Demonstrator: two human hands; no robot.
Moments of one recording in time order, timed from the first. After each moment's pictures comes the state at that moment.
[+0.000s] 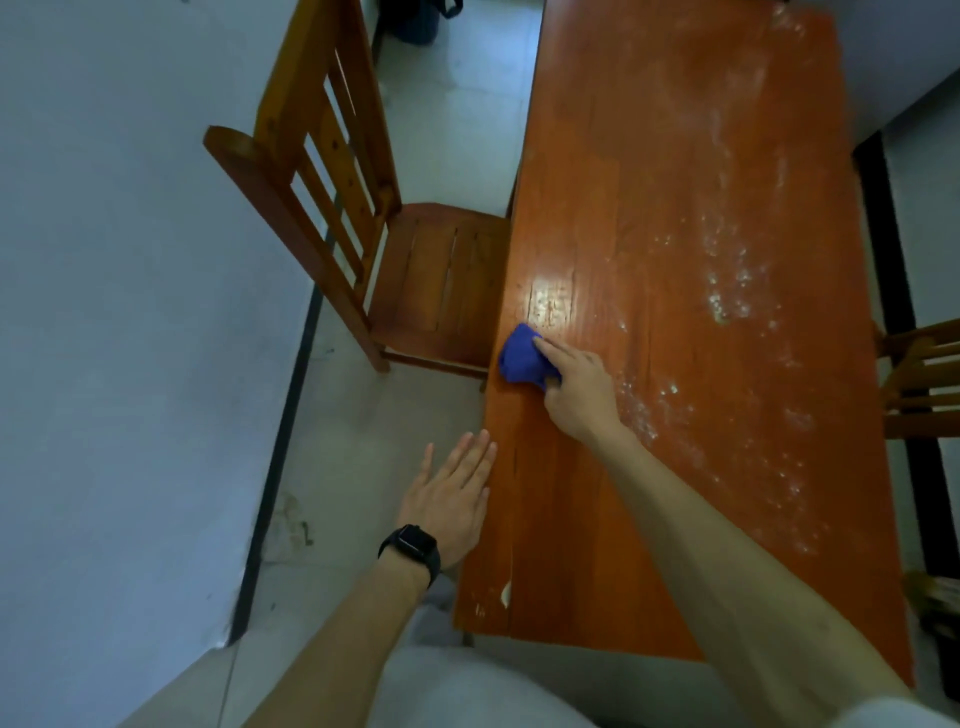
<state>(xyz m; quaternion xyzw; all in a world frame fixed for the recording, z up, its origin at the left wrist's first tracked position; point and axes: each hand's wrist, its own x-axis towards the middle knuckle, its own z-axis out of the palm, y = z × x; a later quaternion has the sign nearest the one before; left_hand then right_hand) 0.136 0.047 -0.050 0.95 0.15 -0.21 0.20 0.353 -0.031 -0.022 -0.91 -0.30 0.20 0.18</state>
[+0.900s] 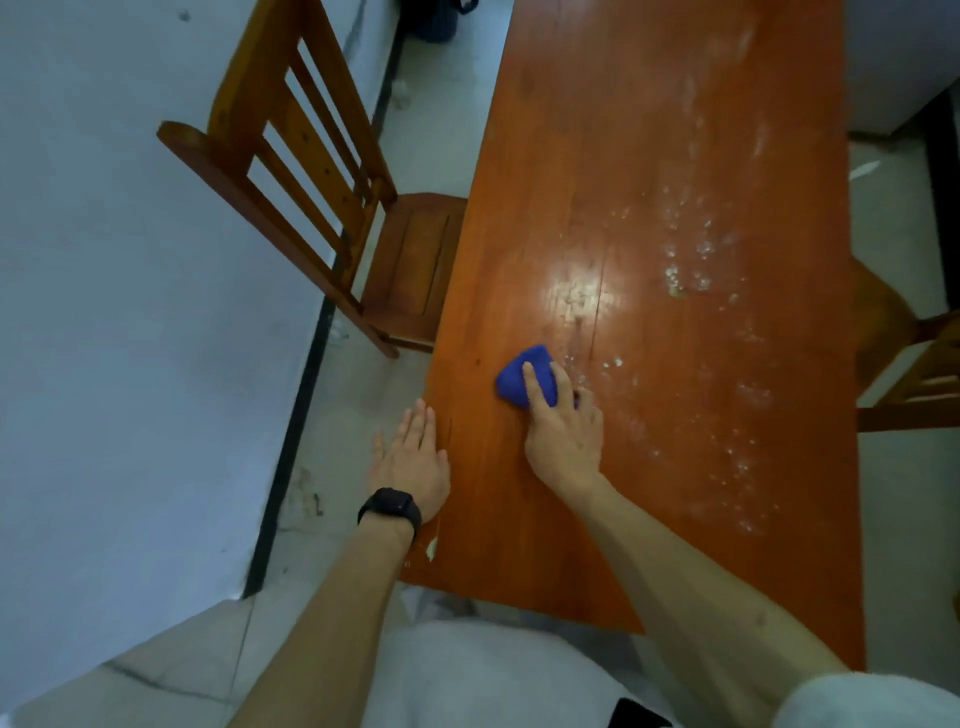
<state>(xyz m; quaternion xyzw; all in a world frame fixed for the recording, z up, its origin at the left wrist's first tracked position) 0.177 -0.021 -0.017 0.88 0.35 -0.27 0.15 0.330 -0.154 -0.037 -0.93 -0.33 0.15 0.08</state>
